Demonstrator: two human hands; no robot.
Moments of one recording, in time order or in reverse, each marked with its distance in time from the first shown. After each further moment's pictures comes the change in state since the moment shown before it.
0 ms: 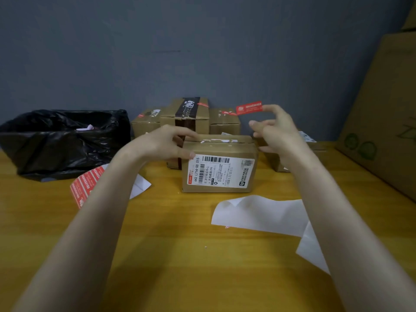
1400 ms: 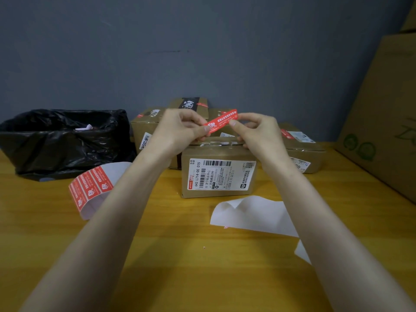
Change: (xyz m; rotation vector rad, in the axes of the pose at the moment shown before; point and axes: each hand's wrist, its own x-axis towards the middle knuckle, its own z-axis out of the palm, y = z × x) left_hand -0.003 0.031 0.021 -0.490 0.370 0.066; right_hand -0.017 -0.012 0.025 -0.020 0.056 -0.157
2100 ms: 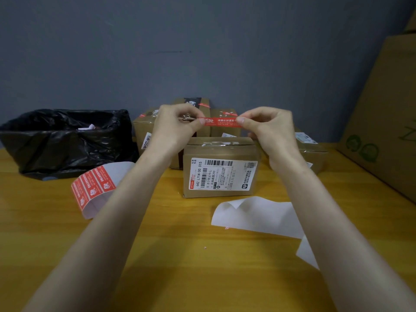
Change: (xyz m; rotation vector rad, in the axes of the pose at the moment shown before) left_hand 0.003 -0.002 -0.002 0.114 0.163 0.104; right_hand 0.001 -0.005 -0.012 0.198 0.024 0.002
